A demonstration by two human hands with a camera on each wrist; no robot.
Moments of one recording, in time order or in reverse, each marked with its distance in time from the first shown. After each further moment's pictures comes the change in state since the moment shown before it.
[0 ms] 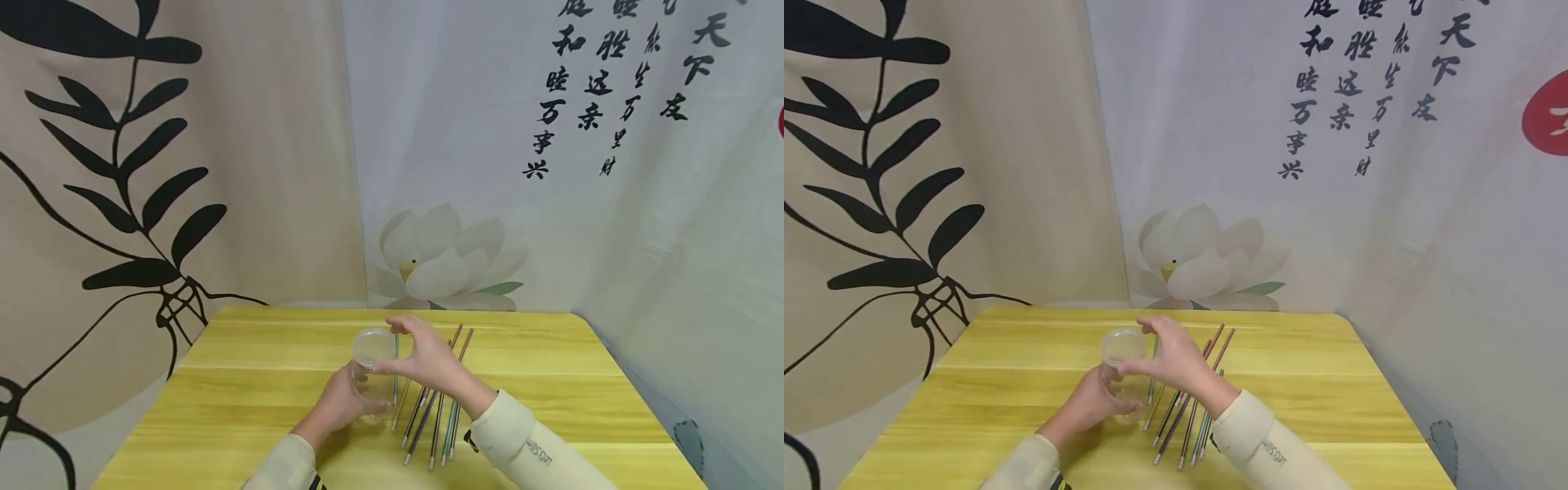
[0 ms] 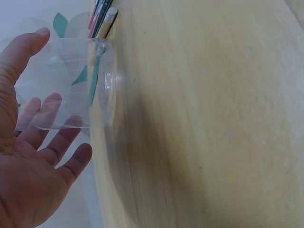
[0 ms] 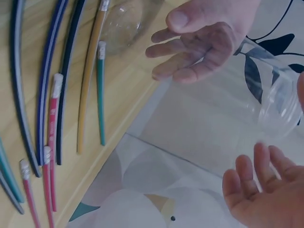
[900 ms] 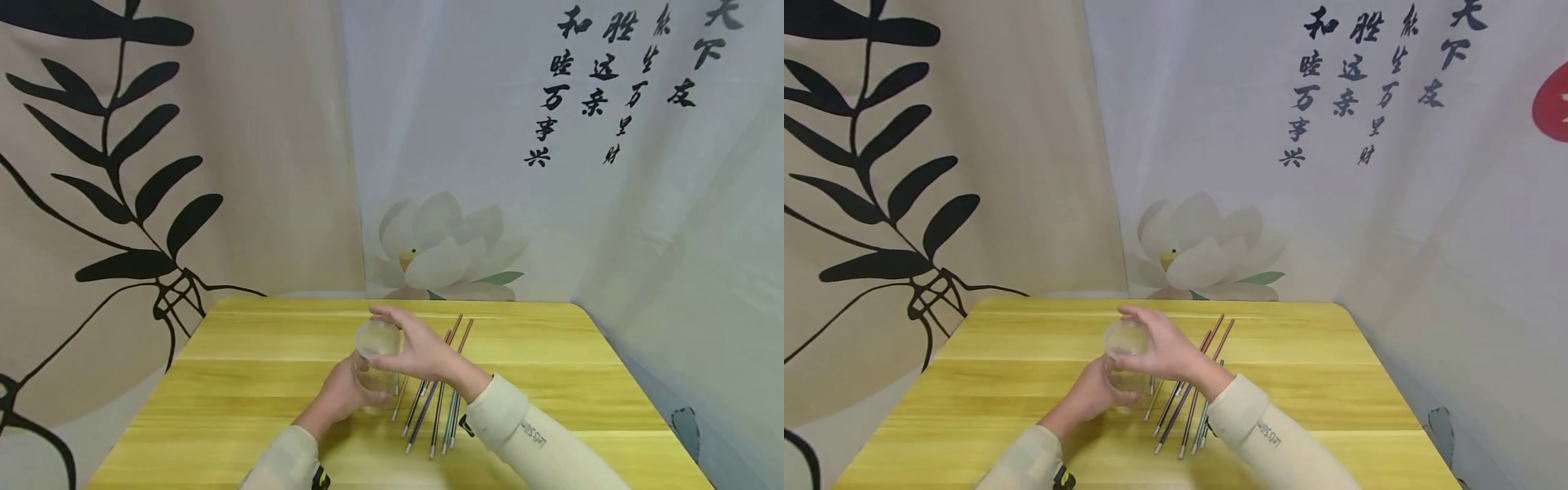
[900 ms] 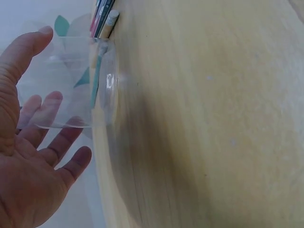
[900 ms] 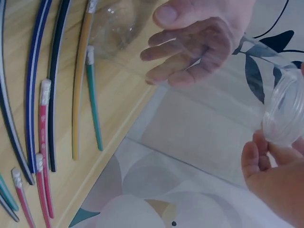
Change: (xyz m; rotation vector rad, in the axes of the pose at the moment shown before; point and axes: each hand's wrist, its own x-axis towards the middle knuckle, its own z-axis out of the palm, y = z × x) left_hand 0.001 0.002 -0.003 -0.033 -0.058 0.016; right_hand 0.008 -0.004 -0.001 0.106 -0.147 -0.134
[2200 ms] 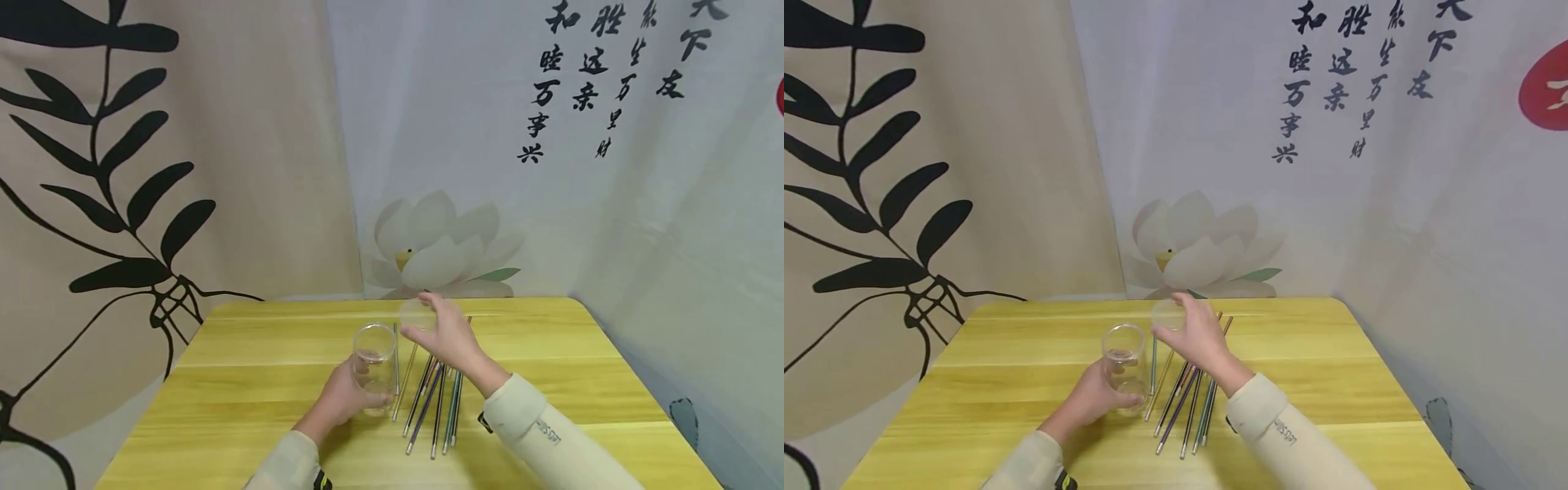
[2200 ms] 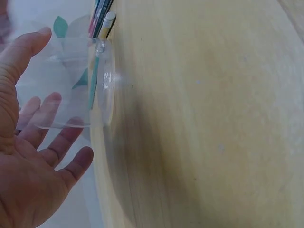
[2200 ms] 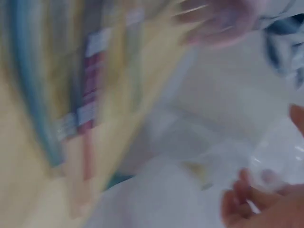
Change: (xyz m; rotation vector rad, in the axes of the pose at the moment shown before) left_hand -0.003 0.001 0.004 0.007 0.030 -0.026; right_hand -0.015 0.030 -0.016 -0.141 0.322 0.279
